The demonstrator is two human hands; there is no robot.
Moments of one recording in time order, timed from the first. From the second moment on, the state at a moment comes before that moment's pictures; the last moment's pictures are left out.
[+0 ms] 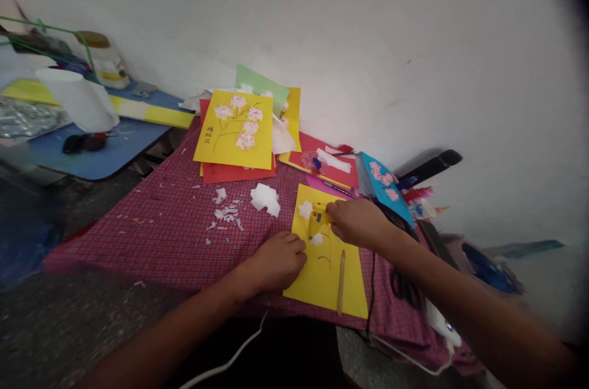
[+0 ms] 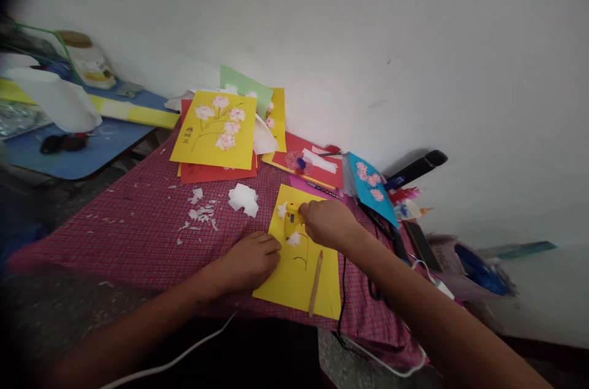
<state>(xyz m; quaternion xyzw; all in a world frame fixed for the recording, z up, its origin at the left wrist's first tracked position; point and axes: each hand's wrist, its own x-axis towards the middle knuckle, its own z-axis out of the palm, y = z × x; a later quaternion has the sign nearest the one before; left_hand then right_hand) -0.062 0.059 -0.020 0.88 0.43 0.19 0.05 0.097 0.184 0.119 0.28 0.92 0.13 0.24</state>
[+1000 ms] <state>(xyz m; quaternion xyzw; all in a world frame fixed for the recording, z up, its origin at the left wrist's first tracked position) -0.063 0.060 -0.020 0.88 0.44 0.19 0.06 0.099 0.189 0.115 0.29 0.91 0.15 0.24</state>
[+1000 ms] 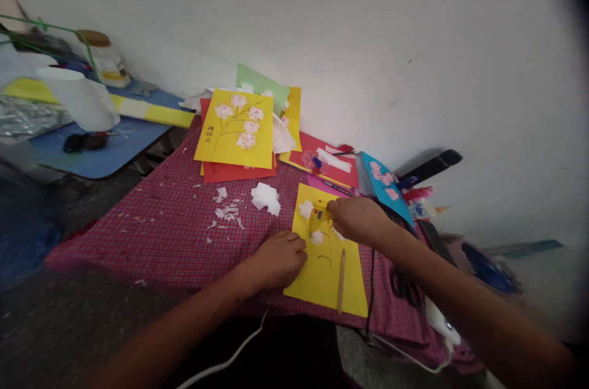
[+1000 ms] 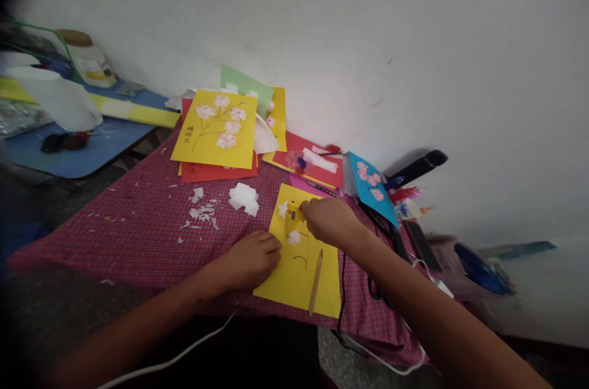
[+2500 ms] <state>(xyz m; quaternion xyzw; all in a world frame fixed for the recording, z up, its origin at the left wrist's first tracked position) -0.064 0.059 -0.020 0.88 0.43 0.20 0.05 0.108 0.191 0.109 0.30 0.91 0.18 0.21</state>
